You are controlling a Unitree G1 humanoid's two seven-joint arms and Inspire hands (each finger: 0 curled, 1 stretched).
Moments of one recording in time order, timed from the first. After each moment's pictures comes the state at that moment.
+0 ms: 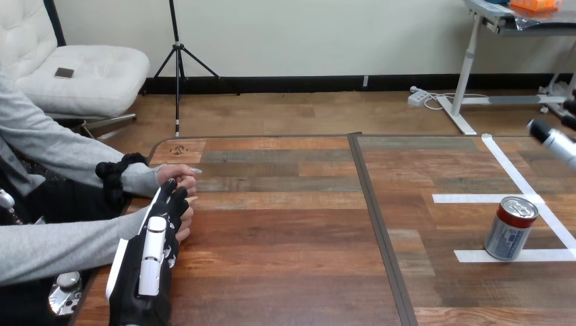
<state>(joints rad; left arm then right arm) 0.03 0.06 0.17 0.59 -0.23 -0.64 -0.34 -0.50 -0.56 -0.34 1.07 0.14 -0.51 0.17</state>
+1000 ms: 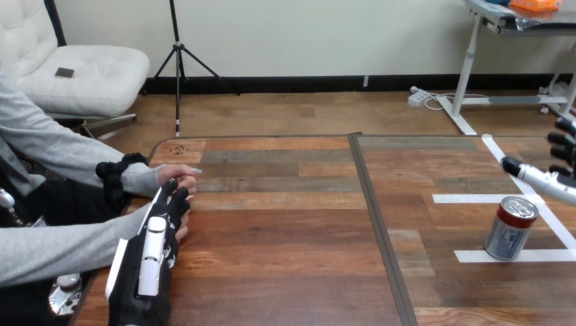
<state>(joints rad) 0.03 0.06 0.17 0.59 -0.23 -0.64 -0.35 -0.50 -0.57 -0.27 1.15 0.00 -0.47 0.10</state>
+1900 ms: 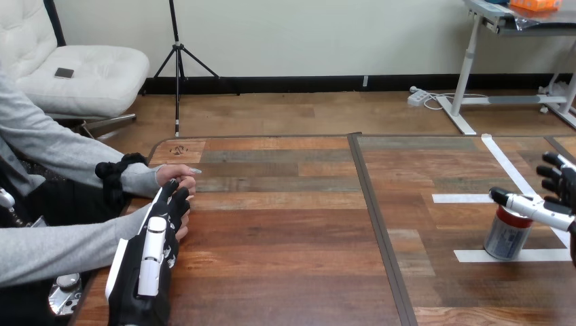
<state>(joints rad) 0.03 0.06 0.17 0.59 -0.23 -0.64 -0.35 -0.47 -0.55 -0.24 1.19 -0.01 -0.42 0.10</state>
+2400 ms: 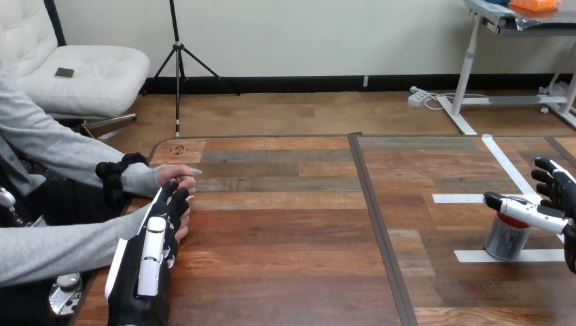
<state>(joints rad) 0.03 0.06 0.17 0.59 -0.23 -0.64 -0.35 -0.47 -0.55 -0.23 1.19 -0.02 -0.41 0.12</state>
